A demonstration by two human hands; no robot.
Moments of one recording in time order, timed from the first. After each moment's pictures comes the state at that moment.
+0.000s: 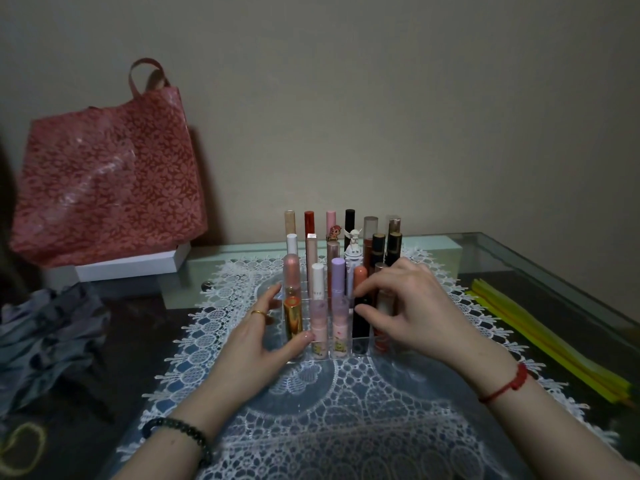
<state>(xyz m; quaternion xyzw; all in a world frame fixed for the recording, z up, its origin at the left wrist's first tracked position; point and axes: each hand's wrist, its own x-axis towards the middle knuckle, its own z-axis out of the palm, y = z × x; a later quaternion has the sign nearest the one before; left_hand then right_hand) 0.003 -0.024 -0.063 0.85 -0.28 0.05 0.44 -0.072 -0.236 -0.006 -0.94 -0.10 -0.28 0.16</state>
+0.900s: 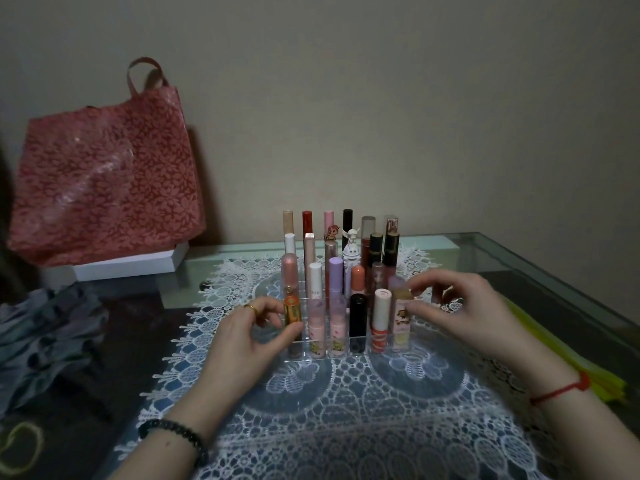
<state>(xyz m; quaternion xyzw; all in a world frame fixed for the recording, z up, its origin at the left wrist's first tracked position) -0.001 -0.024 -0.052 0.82 -0.29 0.14 0.47 -0.099 -0.281 -0.010 -0.91 -0.02 -0.26 0.33</state>
